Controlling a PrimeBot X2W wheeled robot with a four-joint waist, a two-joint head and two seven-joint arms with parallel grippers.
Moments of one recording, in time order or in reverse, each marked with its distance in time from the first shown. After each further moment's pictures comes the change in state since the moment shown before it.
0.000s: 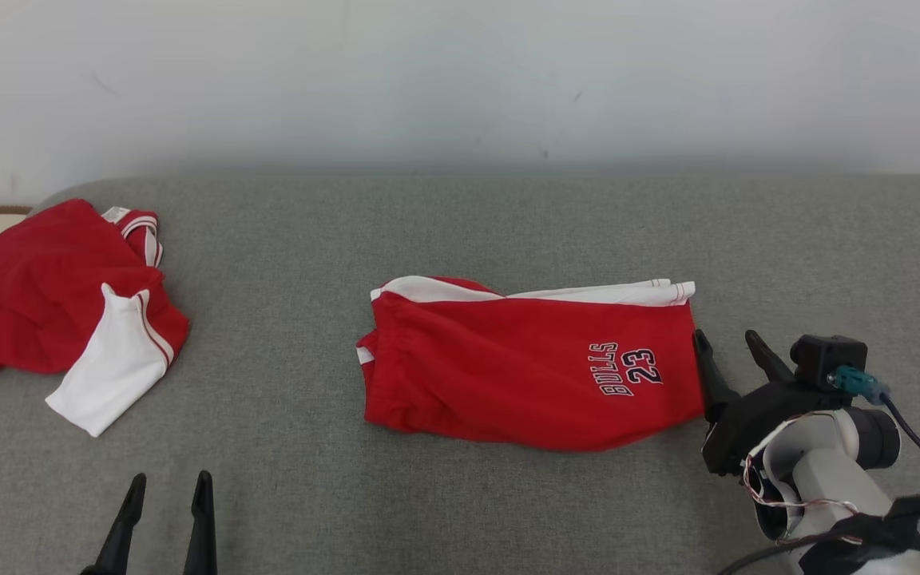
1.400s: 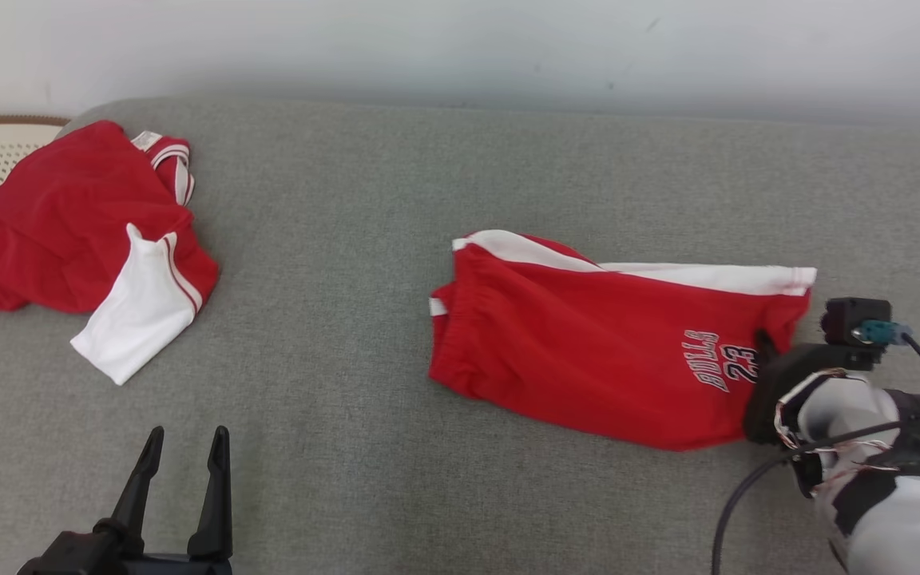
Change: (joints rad) left arm -0.113 -0.007 -0.025 0.050 -0.005 -0.025 0.000; right arm -0.318 -0.055 0.184 0.519 0.164 0.001 0.025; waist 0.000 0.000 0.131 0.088
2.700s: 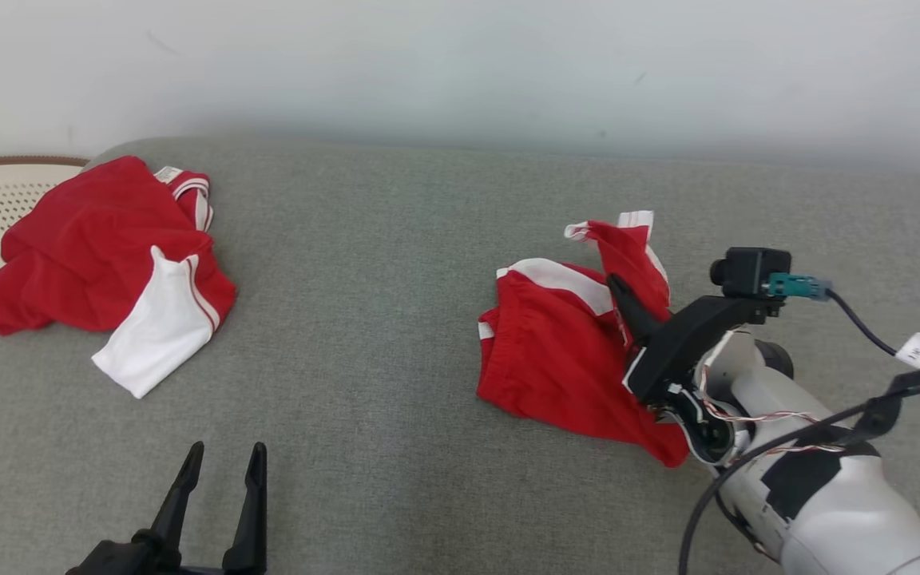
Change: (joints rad) left arm 0.027 -0.003 -0.073 0.007 -0.034 0.014 0.000; right arm 0.049 -0.013 0.371 -0.480 0.555 -0.001 0.098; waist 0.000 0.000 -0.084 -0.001
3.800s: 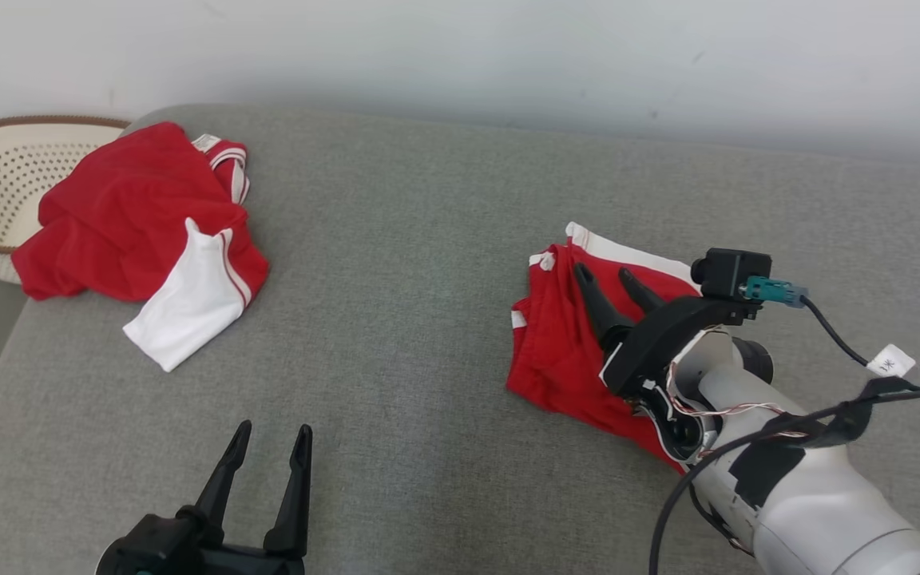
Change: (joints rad) left arm -0.060 0.000 -0.110 0.030 -0.042 0.022 0.000; right arm -0.091 0.080 0.138 0.180 0.102 0.000 -0.152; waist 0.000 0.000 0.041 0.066
